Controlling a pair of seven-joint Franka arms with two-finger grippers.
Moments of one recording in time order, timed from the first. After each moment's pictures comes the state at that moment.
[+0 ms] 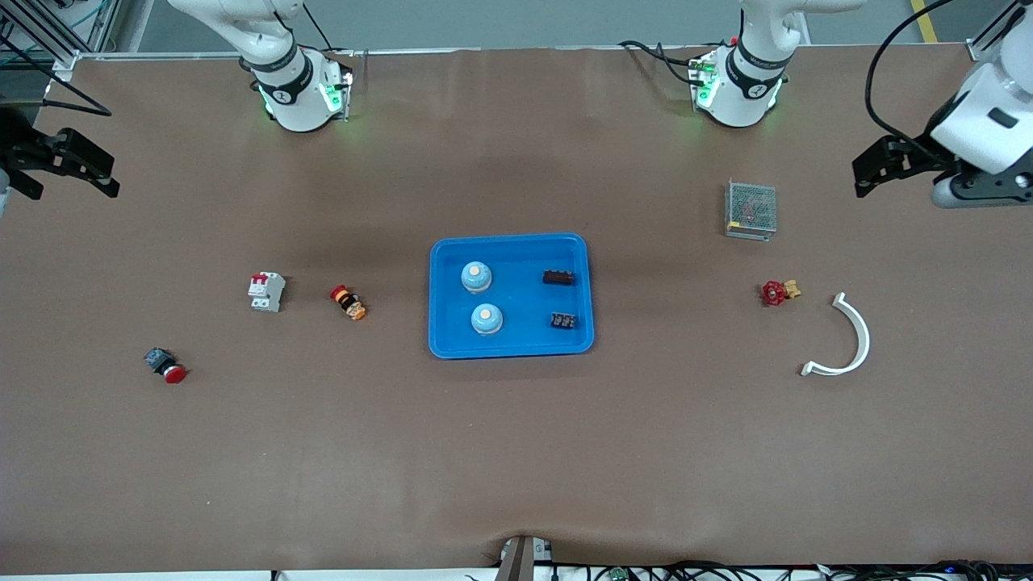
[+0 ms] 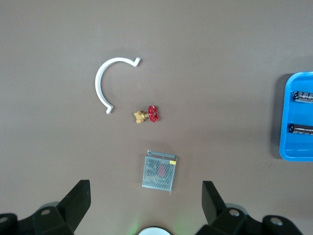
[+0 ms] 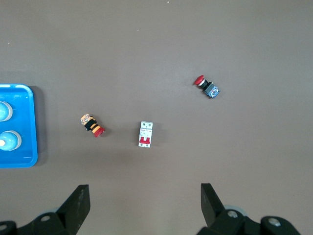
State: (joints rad) left arm -0.08 -0.04 -0.07 -1.59 0.07 1.47 -0.16; right arm -0.11 -0.13 0.08 -1.66 -0.02 1.57 -0.07
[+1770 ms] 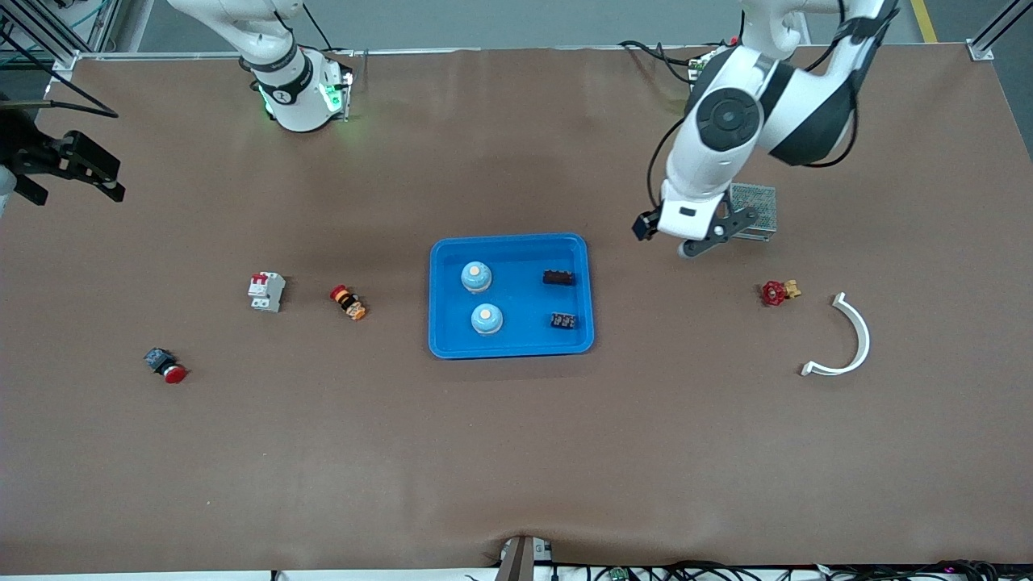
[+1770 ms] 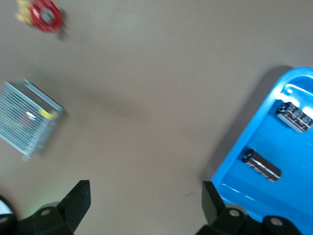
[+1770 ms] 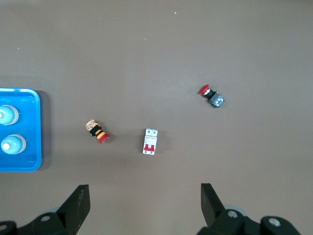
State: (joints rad) left arm -0.10 0.10 -0.49 -2.10 0.02 2.05 -1.12; right arm -0.09 -0.12 0.09 -1.66 -0.01 1.61 -0.07
